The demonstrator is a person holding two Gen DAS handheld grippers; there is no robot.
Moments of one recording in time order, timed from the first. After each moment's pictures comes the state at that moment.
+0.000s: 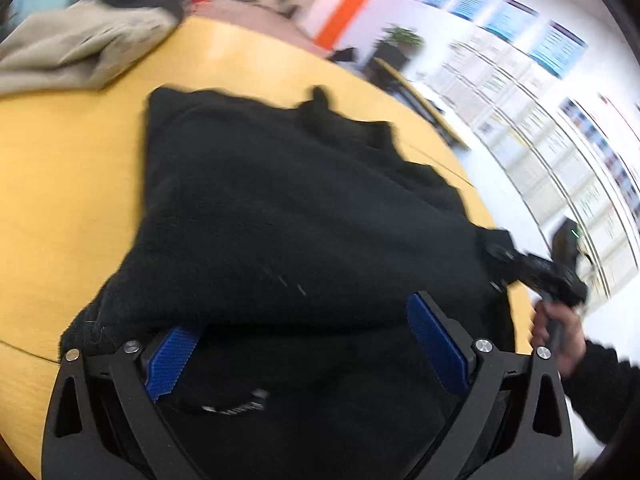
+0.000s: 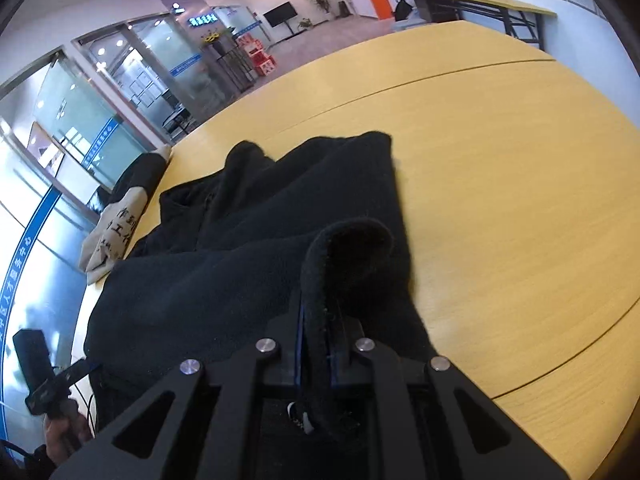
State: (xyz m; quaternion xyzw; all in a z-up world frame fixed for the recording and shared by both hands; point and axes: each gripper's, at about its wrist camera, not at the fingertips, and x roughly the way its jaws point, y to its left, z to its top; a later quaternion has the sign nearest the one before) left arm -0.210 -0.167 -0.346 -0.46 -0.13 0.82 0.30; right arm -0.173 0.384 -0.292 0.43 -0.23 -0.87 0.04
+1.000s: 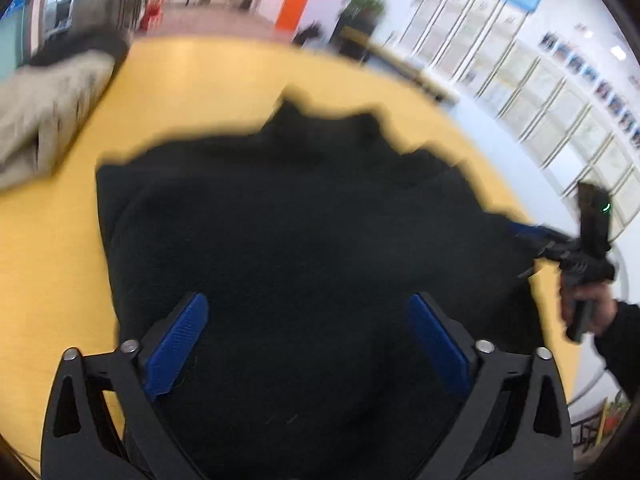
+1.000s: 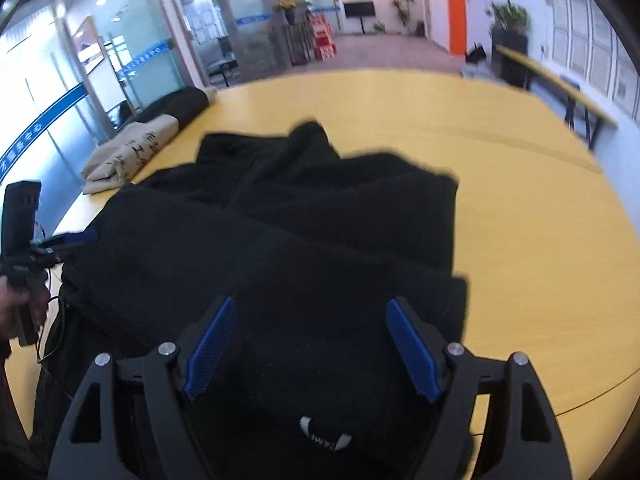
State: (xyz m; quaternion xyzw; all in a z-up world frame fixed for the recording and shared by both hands) left arm -0.229 -0.106 -0.349 -0.46 0.02 0.82 0.35; right arm -0.189 0.333 -0.283 0.45 -0.07 -0.89 0.09
